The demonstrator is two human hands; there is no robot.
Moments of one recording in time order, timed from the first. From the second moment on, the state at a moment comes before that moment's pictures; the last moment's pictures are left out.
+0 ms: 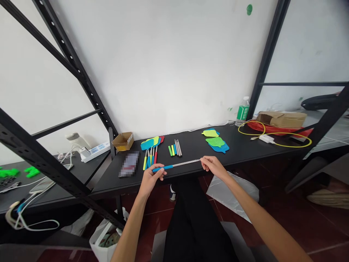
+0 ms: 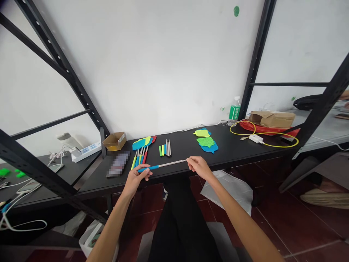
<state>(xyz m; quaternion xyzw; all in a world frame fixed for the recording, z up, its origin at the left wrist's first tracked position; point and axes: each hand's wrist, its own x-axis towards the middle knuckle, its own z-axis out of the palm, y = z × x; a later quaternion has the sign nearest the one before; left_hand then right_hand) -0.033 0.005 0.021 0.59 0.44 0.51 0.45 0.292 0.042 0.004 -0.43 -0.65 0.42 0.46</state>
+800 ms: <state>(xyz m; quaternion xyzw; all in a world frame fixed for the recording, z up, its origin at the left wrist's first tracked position) -0.036 0.005 0.020 0.55 0.43 0.54 0.47 0.292 0.041 0.007 -0.42 -0.64 0.45 0.47</state>
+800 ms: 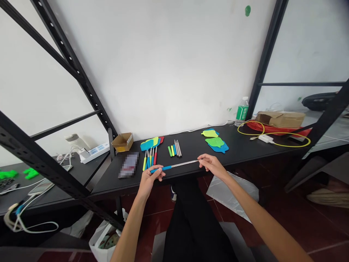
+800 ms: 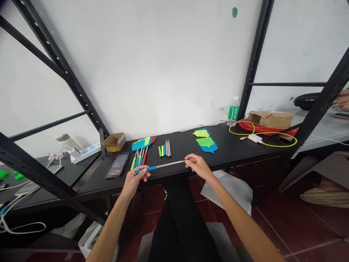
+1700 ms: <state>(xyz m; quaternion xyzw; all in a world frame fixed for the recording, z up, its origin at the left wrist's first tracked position) -0.037 0.005 0.021 0.54 0.42 0.55 0.48 0.293 0.044 0.001 -0.43 -0.66 0.42 0.45</state>
